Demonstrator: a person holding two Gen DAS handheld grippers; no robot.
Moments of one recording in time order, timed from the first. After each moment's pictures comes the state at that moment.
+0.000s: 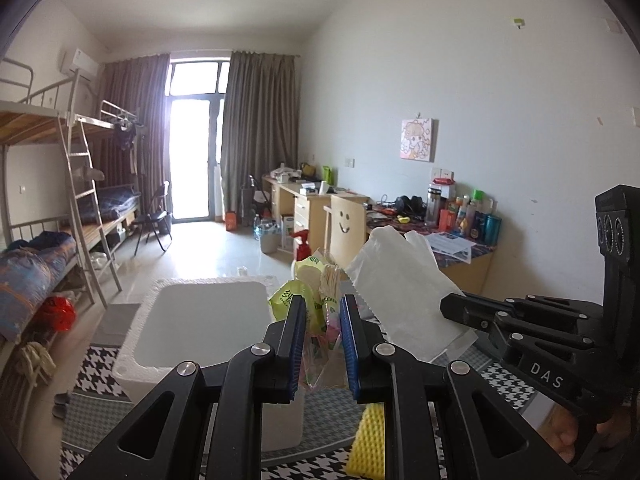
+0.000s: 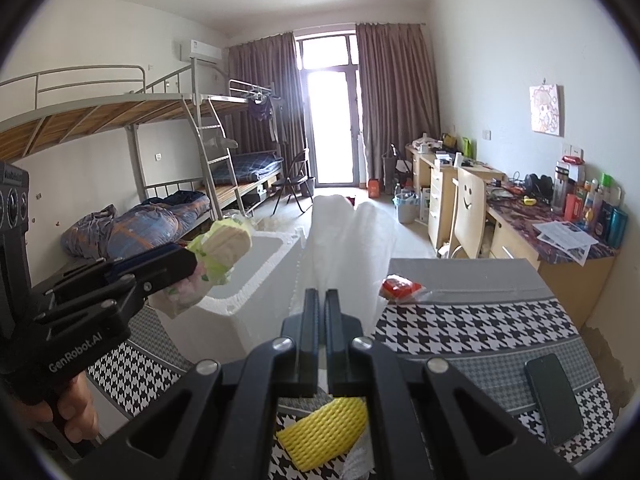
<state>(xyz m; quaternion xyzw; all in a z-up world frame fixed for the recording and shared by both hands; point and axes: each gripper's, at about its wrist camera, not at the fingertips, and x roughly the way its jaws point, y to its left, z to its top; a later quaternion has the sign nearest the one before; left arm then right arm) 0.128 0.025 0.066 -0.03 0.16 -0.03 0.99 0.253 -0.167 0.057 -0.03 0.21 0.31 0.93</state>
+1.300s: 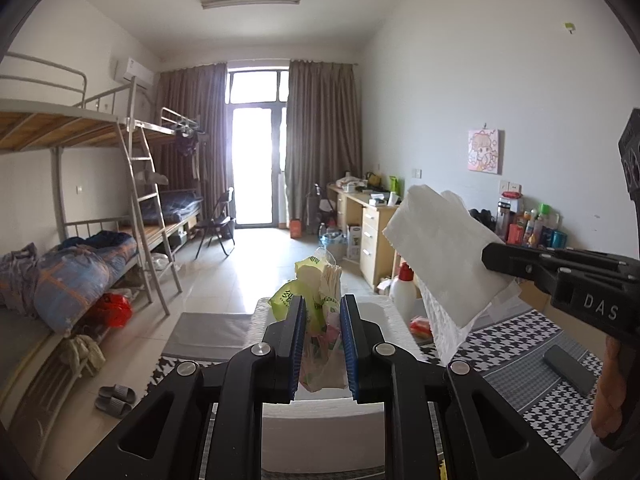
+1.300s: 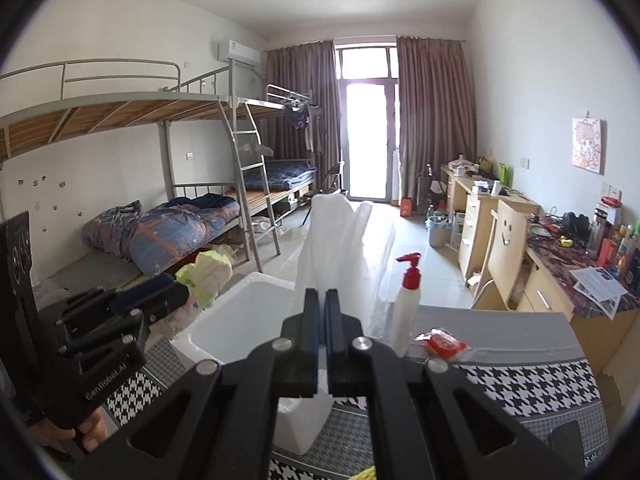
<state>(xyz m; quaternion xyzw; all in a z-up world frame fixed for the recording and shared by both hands) 0.136 0.091 0.073 -0.03 0.15 0.09 0.98 0.280 -0.095 0.097 -0.05 0.18 0.37 0.91</state>
